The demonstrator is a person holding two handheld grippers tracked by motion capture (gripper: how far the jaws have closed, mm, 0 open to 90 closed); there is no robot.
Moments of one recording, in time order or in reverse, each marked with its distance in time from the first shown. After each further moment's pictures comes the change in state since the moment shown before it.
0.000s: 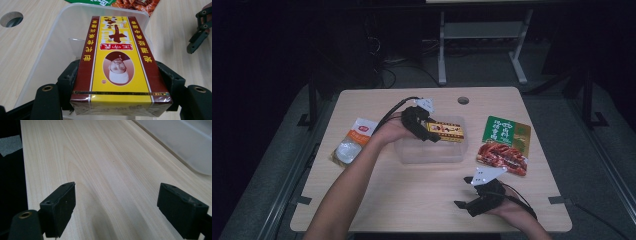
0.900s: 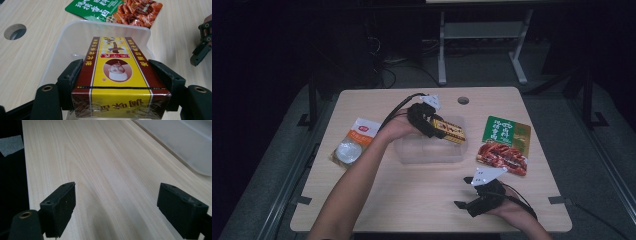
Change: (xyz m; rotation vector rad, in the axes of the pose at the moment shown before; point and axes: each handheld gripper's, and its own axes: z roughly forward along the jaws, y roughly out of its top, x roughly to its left) left arm 0.002 0.019 0.005 -0.020 0.006 0.020; right arm 0.001 0.000 -0.001 -0.003 0.006 -0.001
